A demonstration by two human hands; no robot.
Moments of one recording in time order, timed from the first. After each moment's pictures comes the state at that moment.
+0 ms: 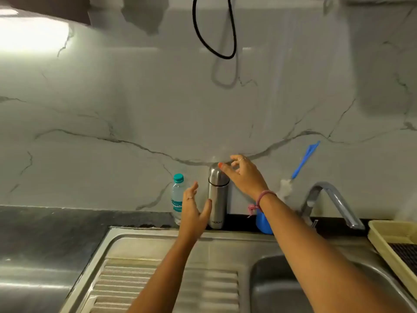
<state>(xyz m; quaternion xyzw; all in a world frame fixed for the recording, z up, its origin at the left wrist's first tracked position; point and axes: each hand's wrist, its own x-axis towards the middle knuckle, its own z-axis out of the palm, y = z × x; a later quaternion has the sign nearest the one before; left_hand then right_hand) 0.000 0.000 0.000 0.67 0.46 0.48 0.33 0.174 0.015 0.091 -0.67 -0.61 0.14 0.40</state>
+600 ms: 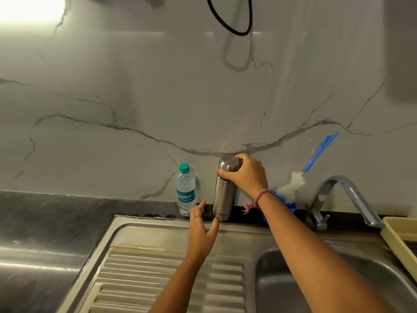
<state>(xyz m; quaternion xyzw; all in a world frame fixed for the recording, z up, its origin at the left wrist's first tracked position) -0.003 -0.021 -0.065 0.62 0.52 0.44 0.39 0.156 0.021 0.071 -0.72 -0.59 0.08 0.37</state>
